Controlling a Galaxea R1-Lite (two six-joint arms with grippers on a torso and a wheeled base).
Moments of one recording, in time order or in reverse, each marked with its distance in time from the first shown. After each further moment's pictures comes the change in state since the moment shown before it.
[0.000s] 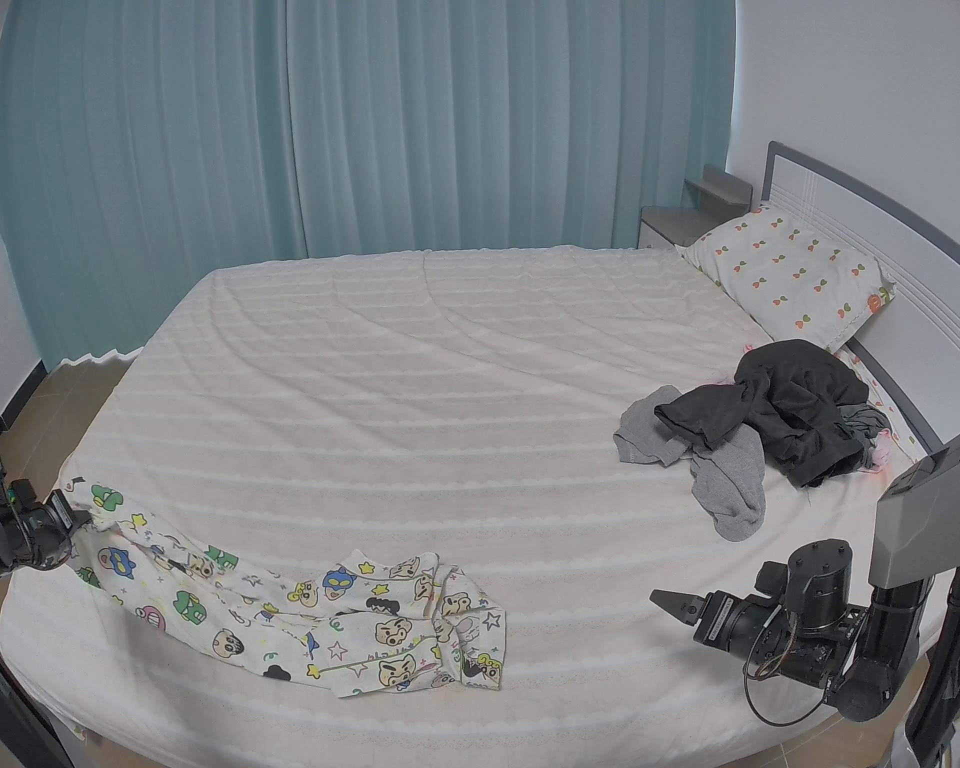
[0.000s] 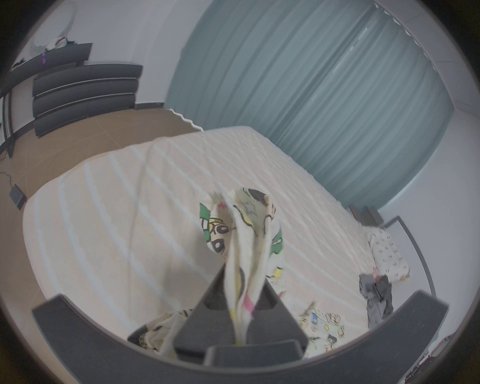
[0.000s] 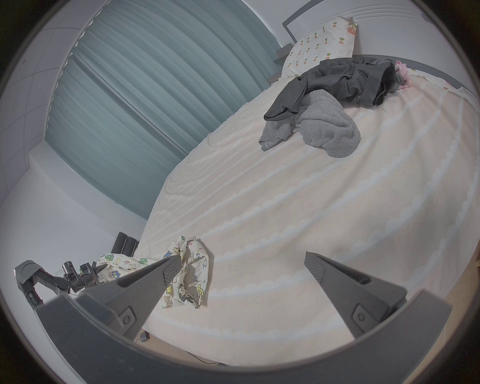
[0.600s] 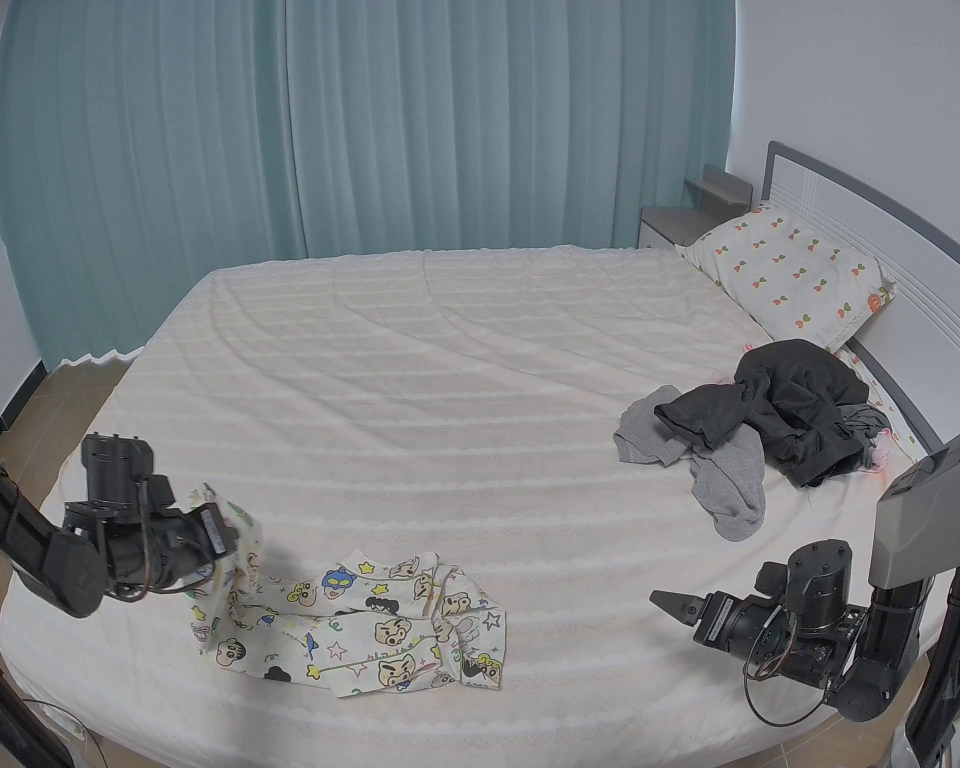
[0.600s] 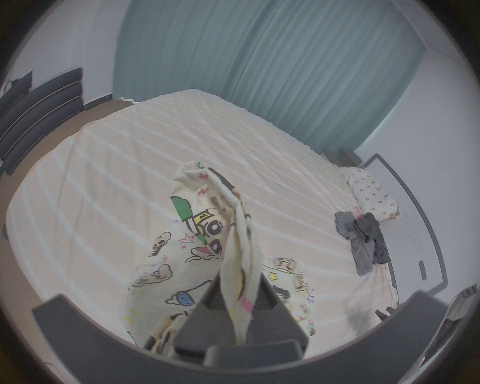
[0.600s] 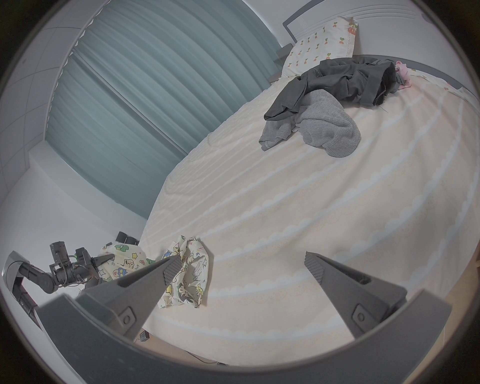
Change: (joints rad) left arm -0.824 -0.134 0.131 -0.013 0.487 -0.249; right arm 0.001 0.000 0.001 0.000 0.000 -0.002
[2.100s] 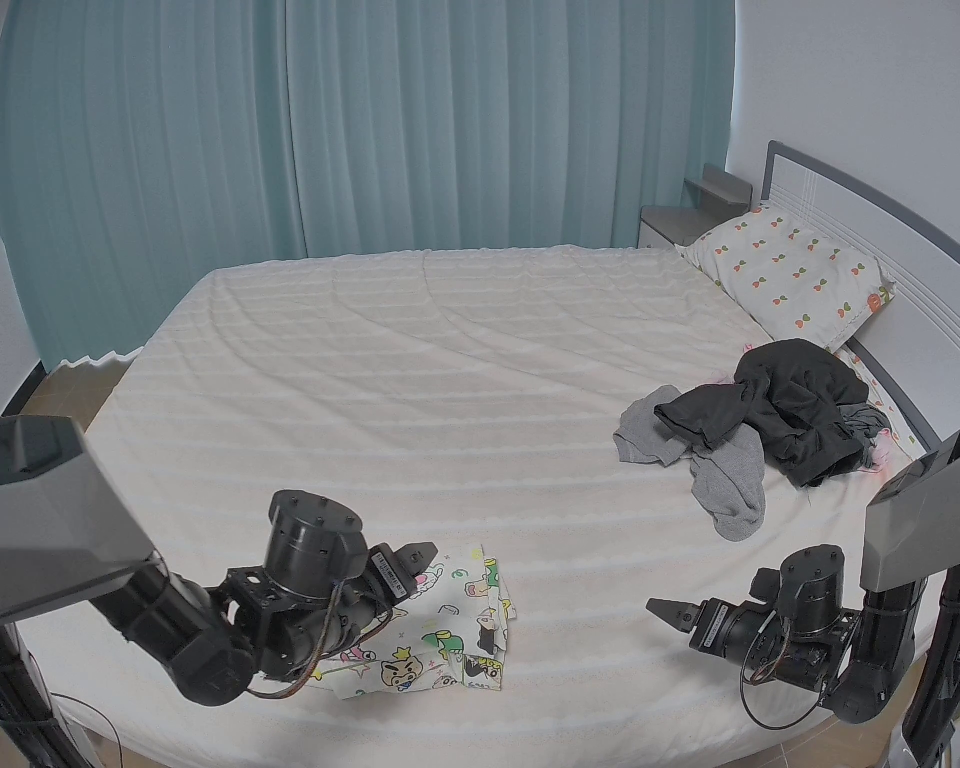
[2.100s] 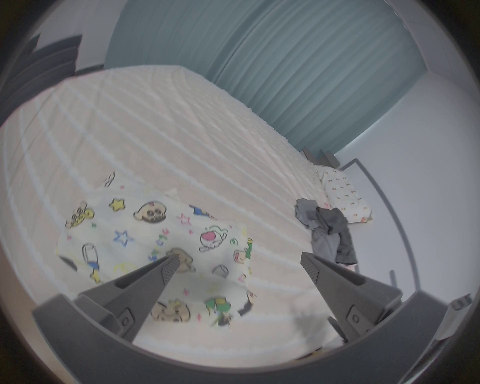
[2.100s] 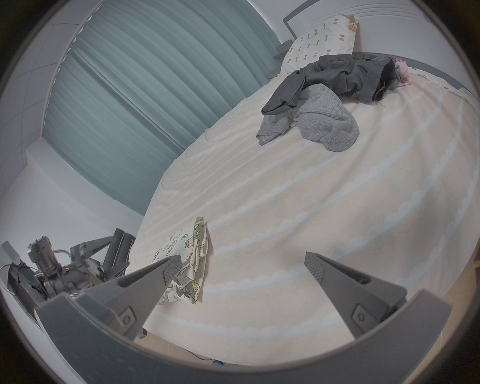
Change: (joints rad) left arm -0.498 0.159 -0.026 -0.164 0.241 -0.490; right arm 0.008 0.031 0.000 0.000 -0.001 -0.004
